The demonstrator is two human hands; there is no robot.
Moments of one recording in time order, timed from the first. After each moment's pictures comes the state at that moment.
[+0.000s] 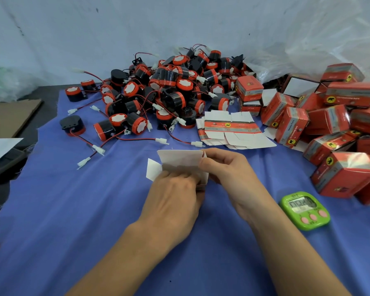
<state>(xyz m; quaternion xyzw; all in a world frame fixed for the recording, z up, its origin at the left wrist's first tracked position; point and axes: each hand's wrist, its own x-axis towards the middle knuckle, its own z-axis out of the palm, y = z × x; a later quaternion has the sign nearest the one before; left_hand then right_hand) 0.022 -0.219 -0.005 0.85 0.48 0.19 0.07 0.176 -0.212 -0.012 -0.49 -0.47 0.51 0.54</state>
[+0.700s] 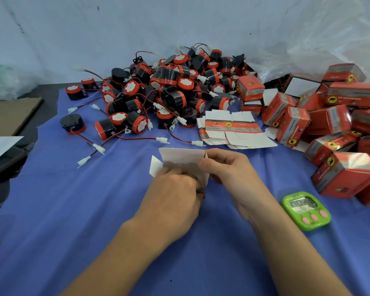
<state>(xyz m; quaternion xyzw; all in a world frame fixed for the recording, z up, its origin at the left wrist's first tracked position) 0.015 -0.212 -0.011 0.87 0.45 0.20 0.05 0.178 -0.213 -0.012 -0.49 -0.48 0.50 0.53</state>
